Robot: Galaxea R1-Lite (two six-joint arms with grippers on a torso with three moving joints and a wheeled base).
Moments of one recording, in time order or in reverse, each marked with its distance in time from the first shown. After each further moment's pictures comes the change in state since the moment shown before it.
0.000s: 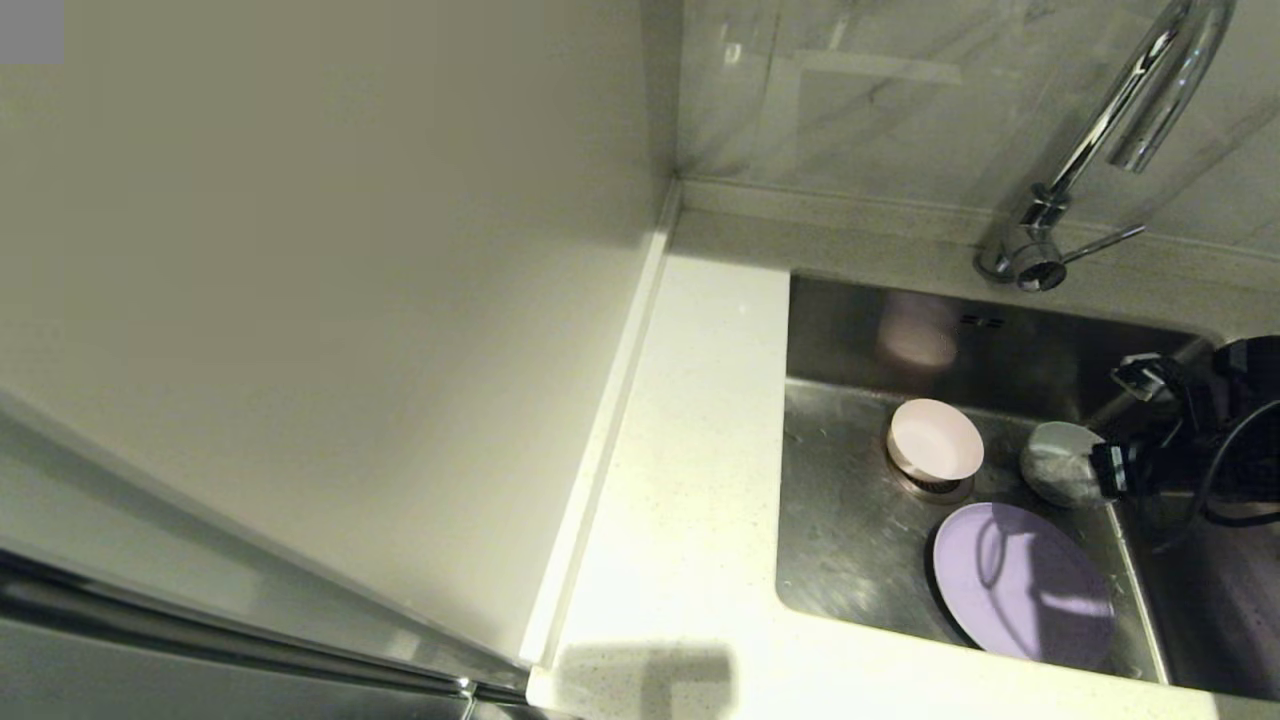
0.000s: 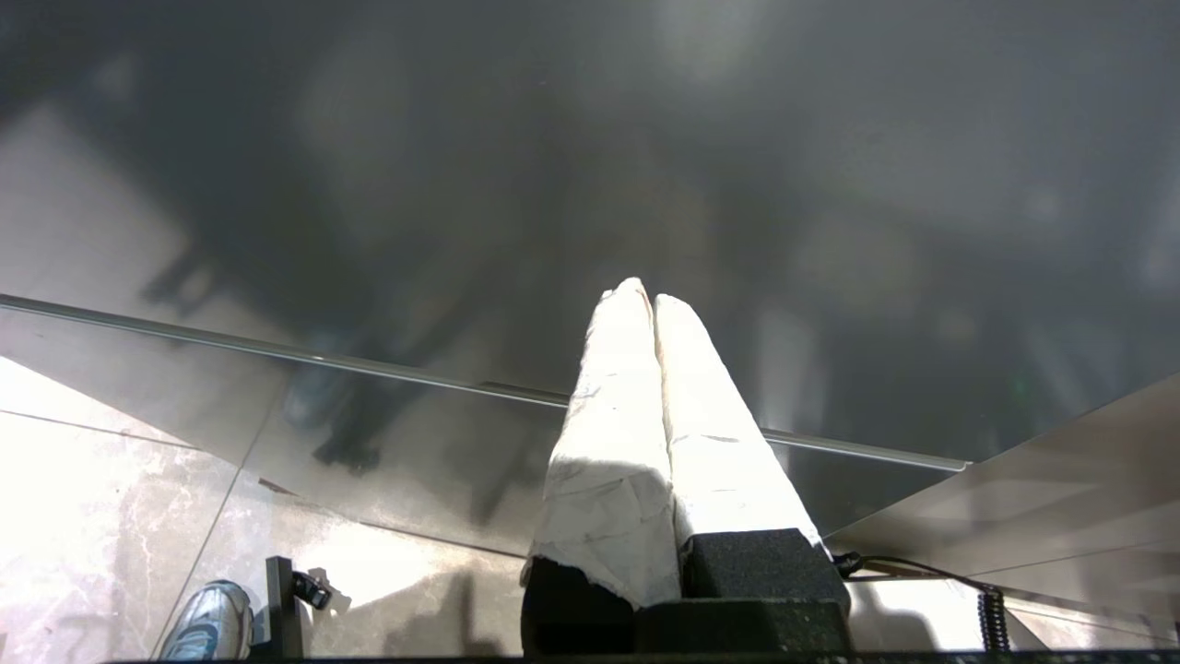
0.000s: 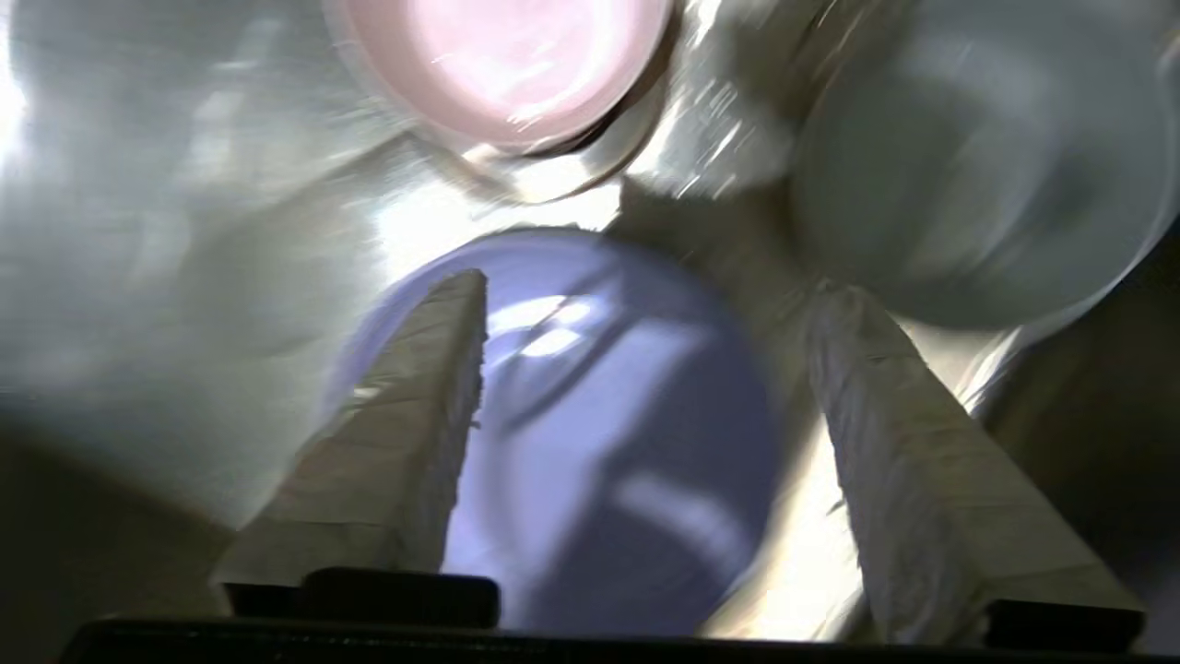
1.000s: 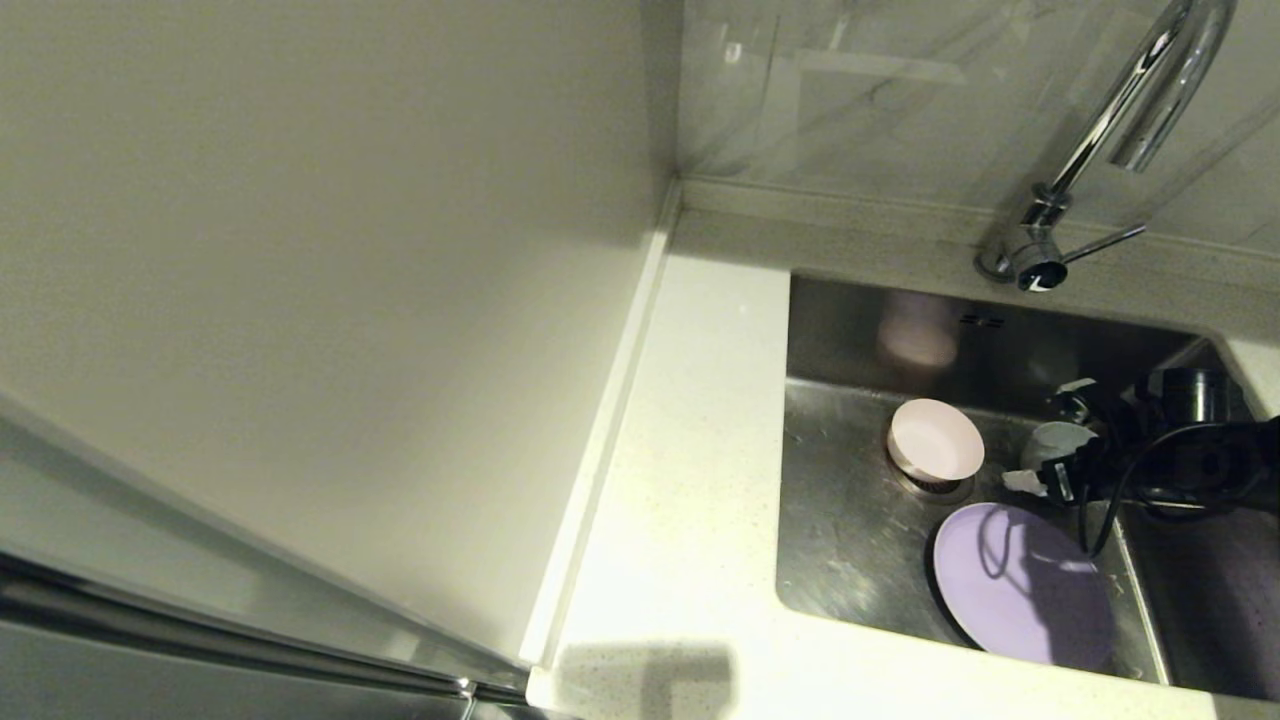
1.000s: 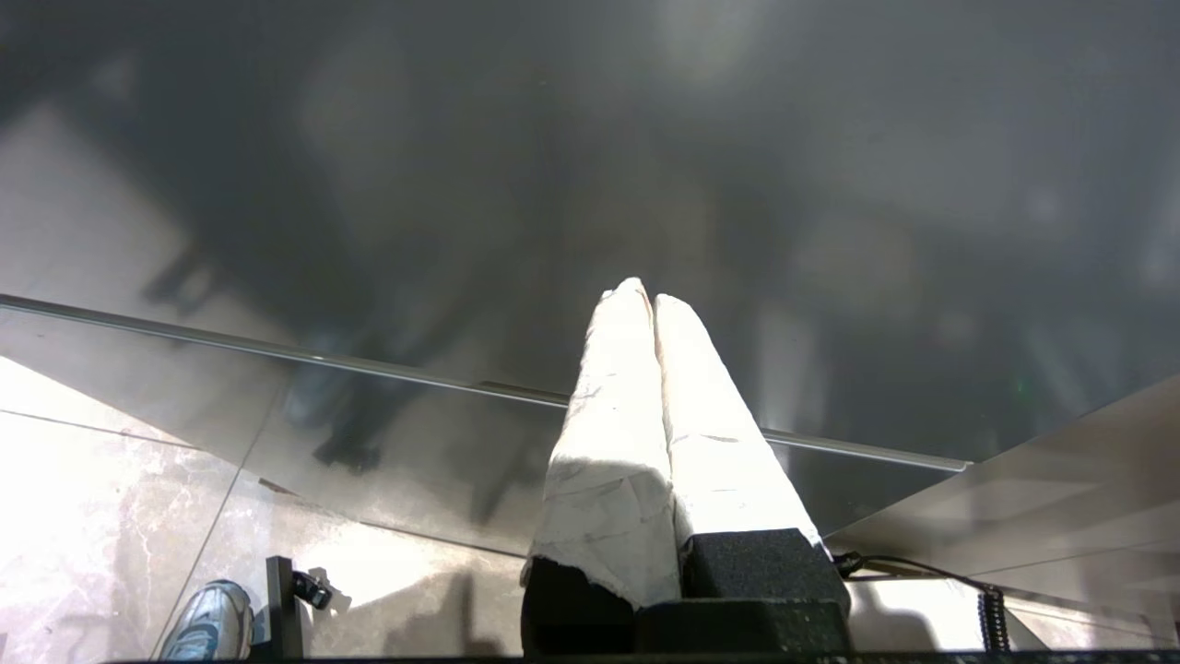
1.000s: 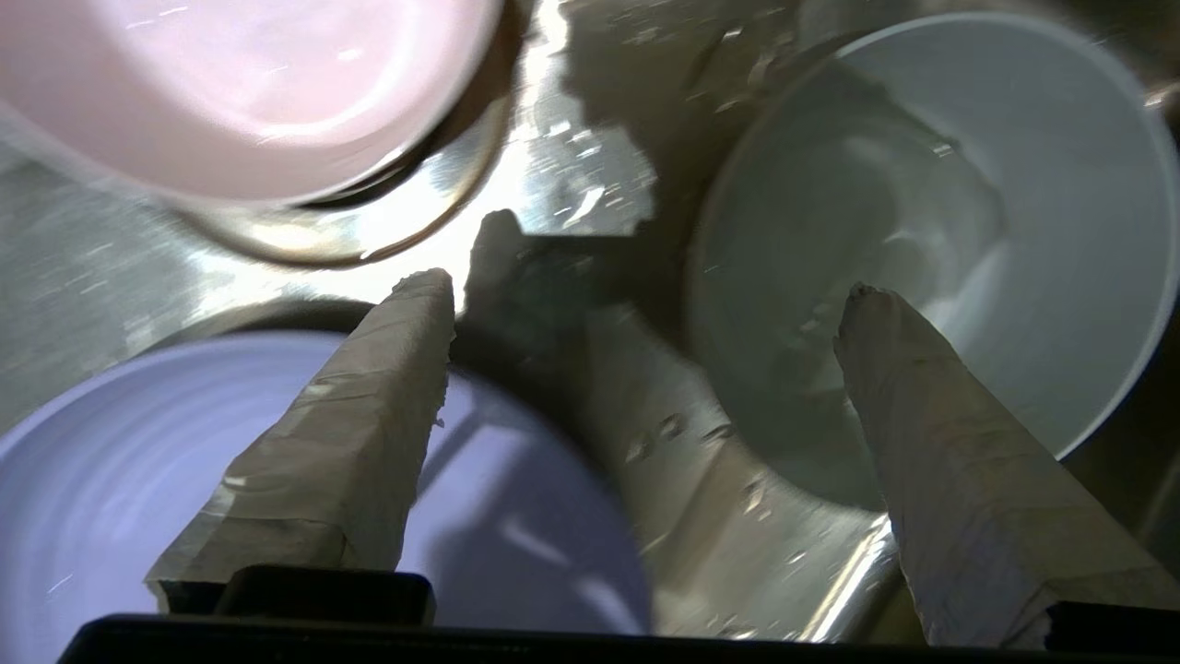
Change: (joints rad) left arm 0.000 0.000 0.000 0.000 0.000 0.000; right arm 0.019 0.266 -0.141 -0.150 -0.144 -0.082
